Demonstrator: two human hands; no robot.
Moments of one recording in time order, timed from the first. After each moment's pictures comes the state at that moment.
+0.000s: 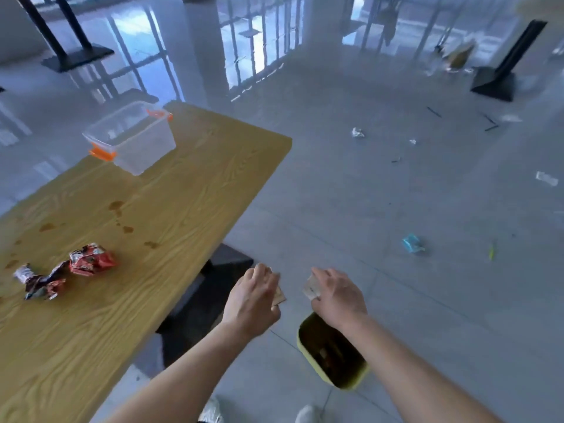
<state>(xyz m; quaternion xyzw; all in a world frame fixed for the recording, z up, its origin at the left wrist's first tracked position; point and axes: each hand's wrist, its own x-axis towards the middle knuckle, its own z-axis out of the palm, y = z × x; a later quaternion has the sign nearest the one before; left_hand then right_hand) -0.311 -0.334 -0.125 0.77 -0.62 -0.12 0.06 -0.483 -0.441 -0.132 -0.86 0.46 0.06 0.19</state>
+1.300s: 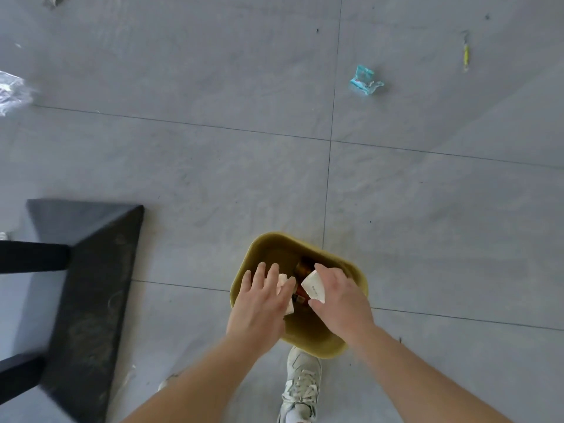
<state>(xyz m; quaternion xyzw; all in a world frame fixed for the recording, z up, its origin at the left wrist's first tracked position) -0.458 -0.439 -0.562 0.56 -0.79 -0.23 -0.13 -0.639 -0.457 -0.579 -0.66 0.68 0.09 0.32</state>
